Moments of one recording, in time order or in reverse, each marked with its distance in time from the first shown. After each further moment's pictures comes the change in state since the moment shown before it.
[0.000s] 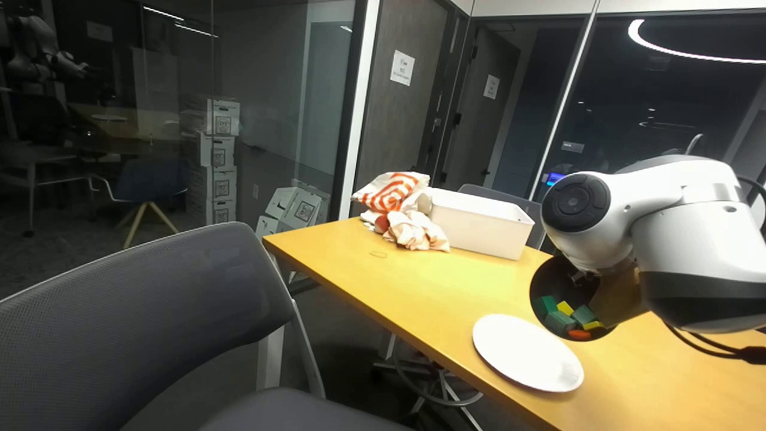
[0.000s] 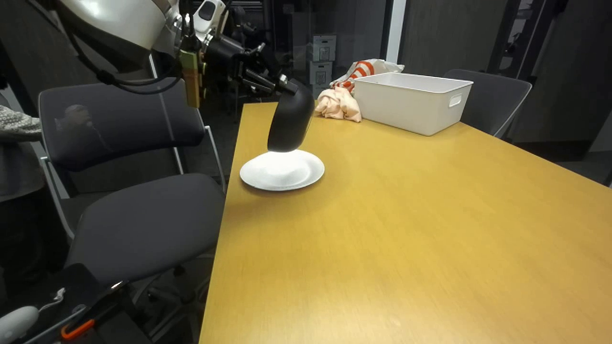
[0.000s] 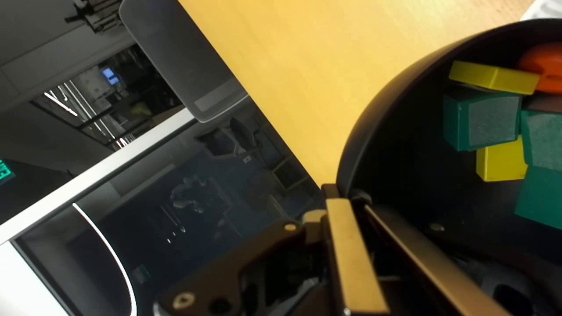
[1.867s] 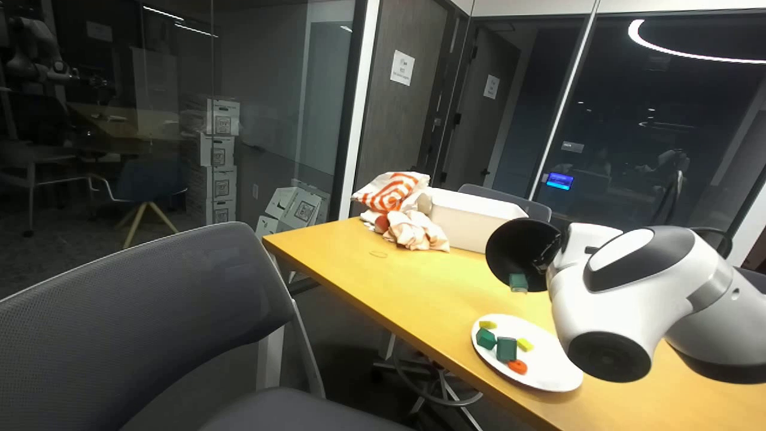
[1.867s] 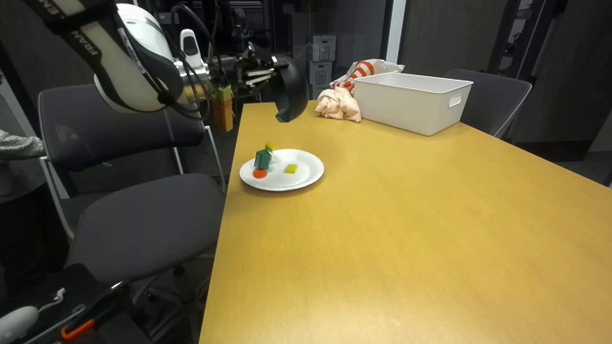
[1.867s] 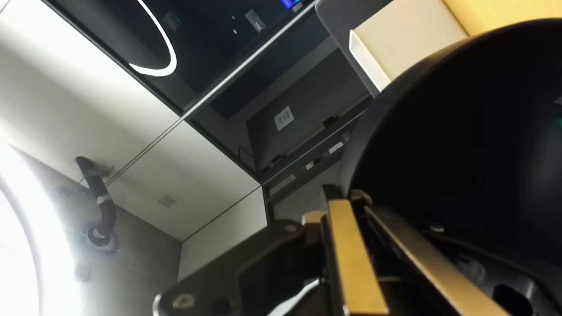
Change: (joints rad) arm 0.037 0.073 0.001 -0.130 -0.878 -0.079 0.543
